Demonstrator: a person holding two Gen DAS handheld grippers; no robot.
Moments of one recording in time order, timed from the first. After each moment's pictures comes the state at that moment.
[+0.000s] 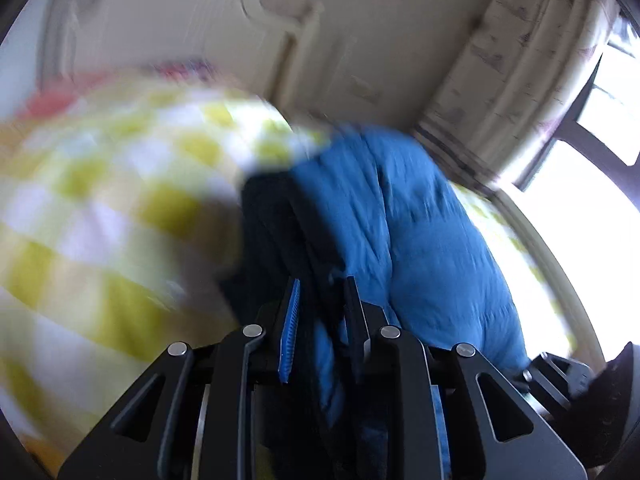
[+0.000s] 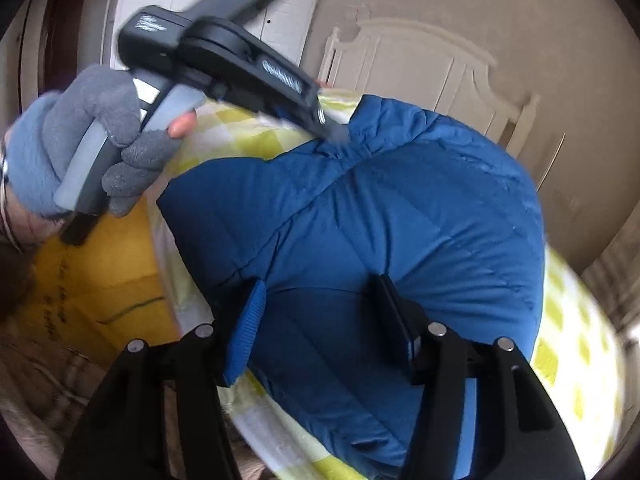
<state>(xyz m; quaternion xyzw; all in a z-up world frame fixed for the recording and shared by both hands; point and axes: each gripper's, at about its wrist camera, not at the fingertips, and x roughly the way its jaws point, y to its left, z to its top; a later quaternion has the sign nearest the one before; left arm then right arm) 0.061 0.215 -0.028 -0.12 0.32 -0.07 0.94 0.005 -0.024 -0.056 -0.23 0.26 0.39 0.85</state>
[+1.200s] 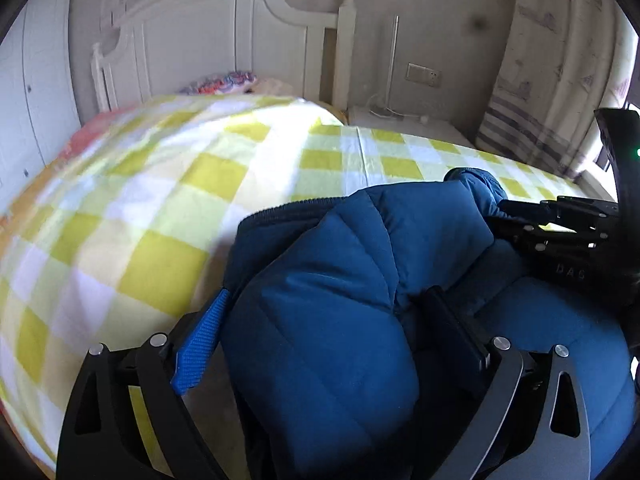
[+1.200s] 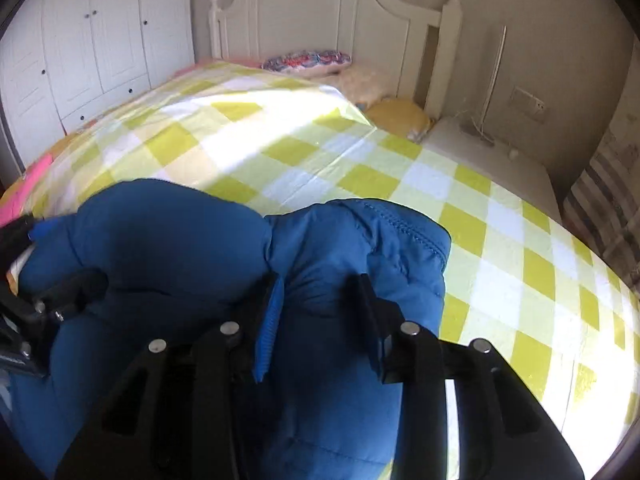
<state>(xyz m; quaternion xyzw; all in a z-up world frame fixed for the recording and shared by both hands) 0.161 0.191 -0.075 -0.06 0.36 0.02 0.93 0.281 -0.048 -0.039 -0.14 0.38 0.27 0.87</state>
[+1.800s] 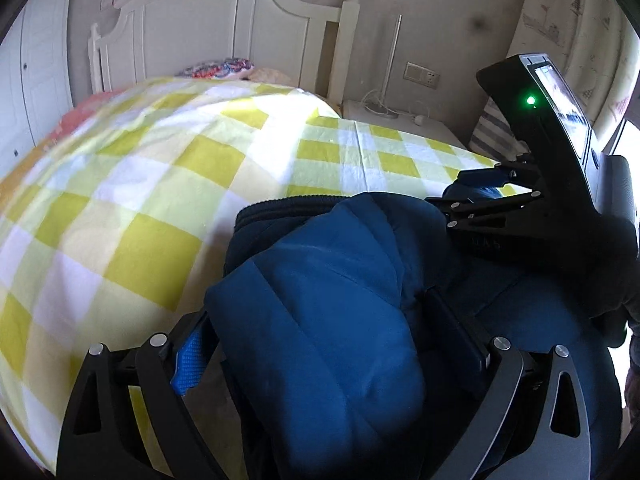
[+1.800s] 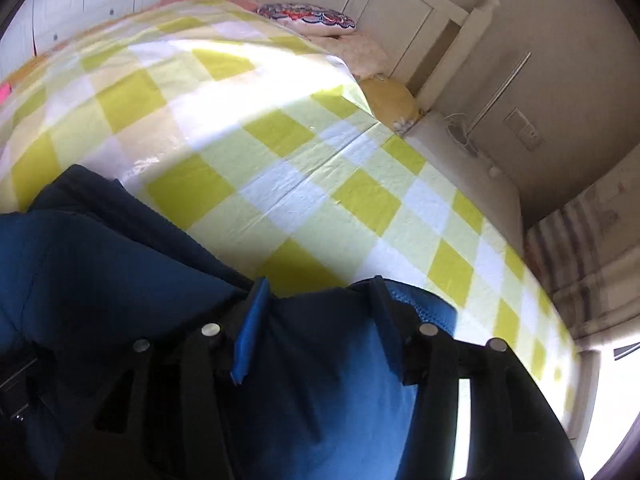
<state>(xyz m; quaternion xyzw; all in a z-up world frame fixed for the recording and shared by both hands) 0.163 0.199 -0.081 -0.09 0.37 0.01 0.92 0.318 0.029 -0.043 -0.29 0.41 0.20 0.84</state>
